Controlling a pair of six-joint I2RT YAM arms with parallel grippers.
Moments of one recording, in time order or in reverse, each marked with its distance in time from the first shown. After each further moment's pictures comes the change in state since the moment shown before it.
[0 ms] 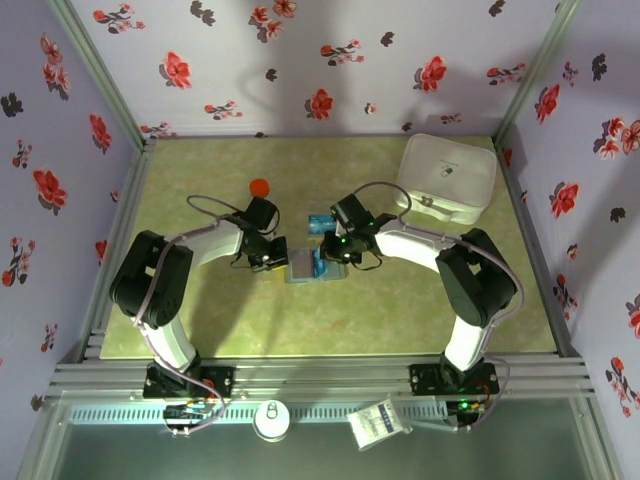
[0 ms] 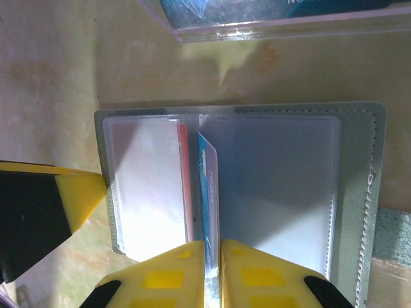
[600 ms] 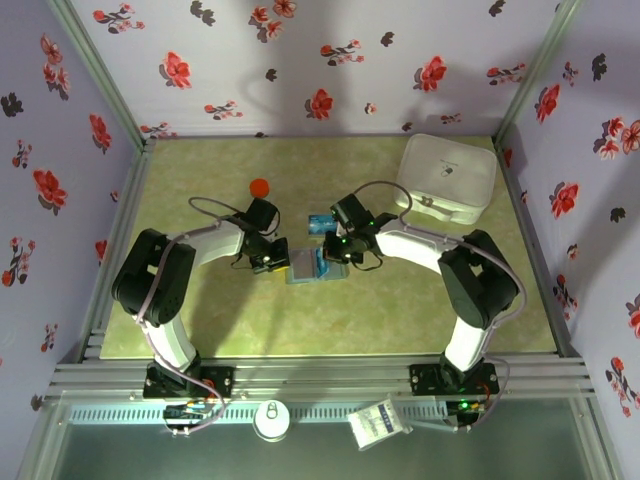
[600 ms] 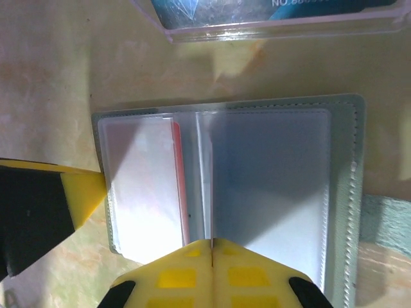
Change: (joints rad) left arm 0.000 0.016 -0.004 0.022 0.028 0.000; right arm 0.001 -0.024 0.010 -0.049 0.043 -0.017
